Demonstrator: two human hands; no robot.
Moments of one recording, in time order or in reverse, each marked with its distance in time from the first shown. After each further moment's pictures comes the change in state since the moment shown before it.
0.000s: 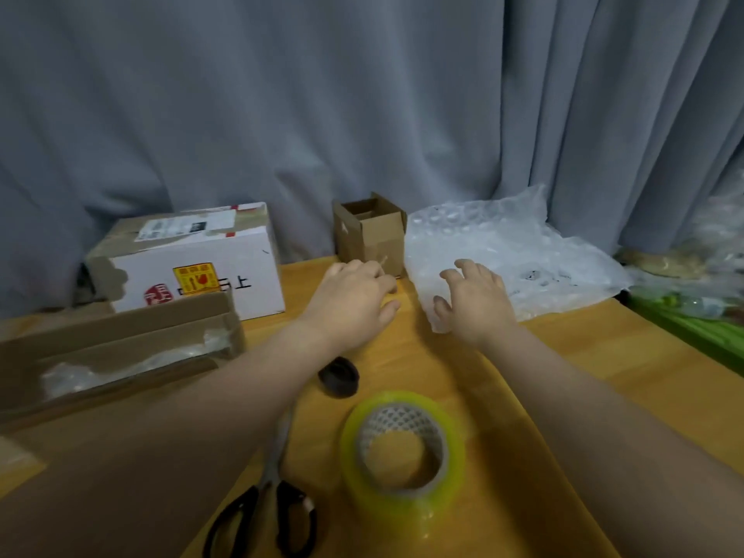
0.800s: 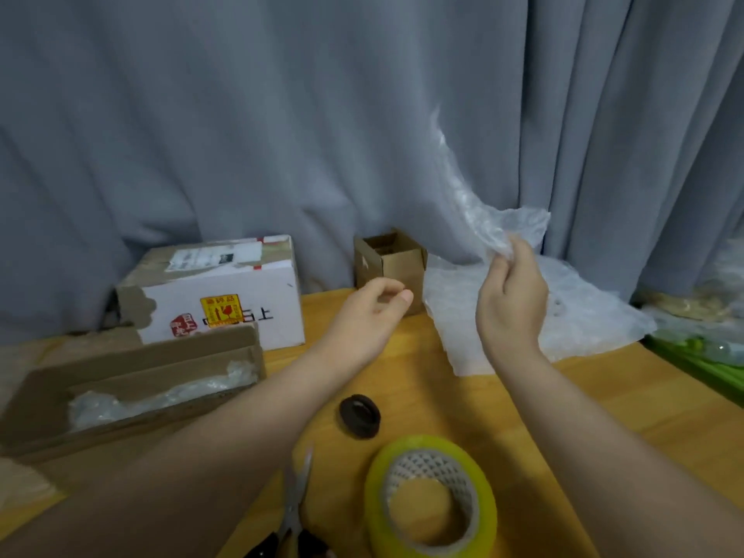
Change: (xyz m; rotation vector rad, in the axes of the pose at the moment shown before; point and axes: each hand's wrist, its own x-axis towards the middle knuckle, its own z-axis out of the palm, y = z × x) left_hand -0.005 -0.003 -0.023 -0.975 0.120 -0.334; right_hand 0.009 -0.035 -0.043 0.837 0.764 0.190
